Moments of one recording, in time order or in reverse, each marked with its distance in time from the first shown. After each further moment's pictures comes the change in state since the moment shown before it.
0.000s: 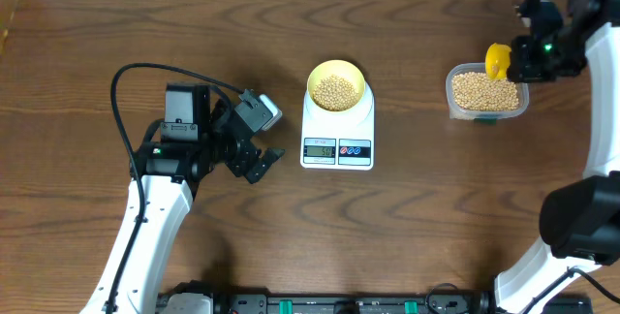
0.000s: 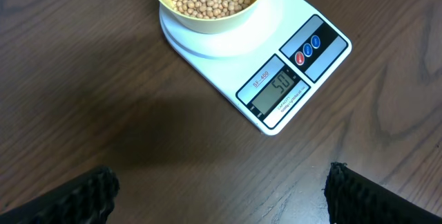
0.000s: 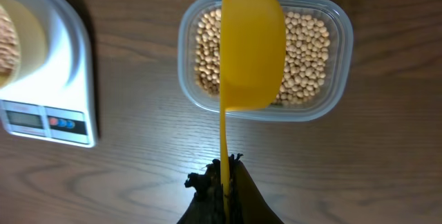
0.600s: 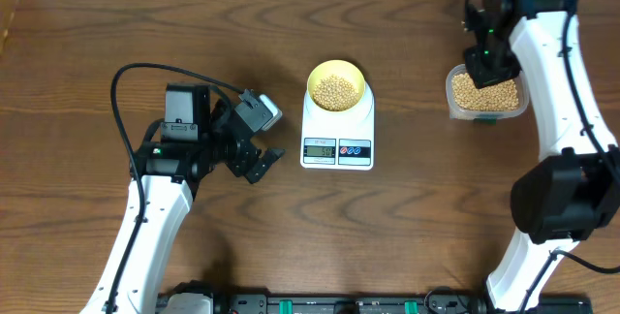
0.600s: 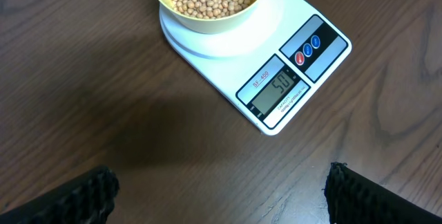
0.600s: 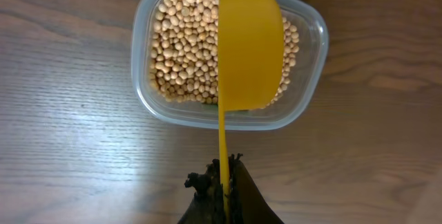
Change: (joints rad) left arm 0.000 0.000 0.000 0.000 0.000 0.000; right arm 0.232 0.098 0.000 0.015 0.420 0.038
